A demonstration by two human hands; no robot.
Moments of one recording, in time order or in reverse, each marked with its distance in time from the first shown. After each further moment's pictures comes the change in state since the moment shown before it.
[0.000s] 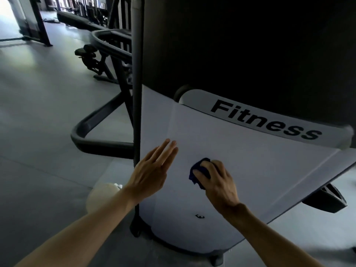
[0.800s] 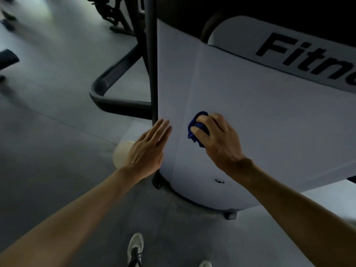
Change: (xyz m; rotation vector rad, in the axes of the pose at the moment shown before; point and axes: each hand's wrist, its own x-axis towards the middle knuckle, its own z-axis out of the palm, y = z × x) left_hand -0.075 -0.031 0.024 0.037 -0.241 -0.164; right_hand 0.055 -0.030 0.036 0.097 -0.043 -0.105
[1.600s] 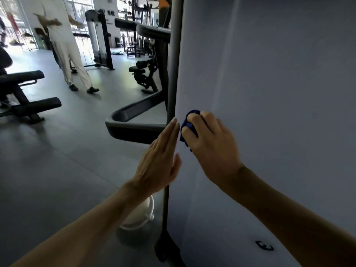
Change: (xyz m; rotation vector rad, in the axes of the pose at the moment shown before) left_hand 0.030 -0.029 0.111 -0.141 0.514 -0.052; right_hand 0.021 -0.034 0.129 -0.223 0.298 -0.146
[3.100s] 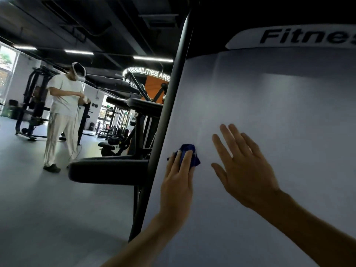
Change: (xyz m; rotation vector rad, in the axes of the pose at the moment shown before) left_hand -0.006 0.055 0.123 -0.294 0.643 -0.111; right_hand -0.102 0.025 -0.020 -0.486 -0.090 0.124
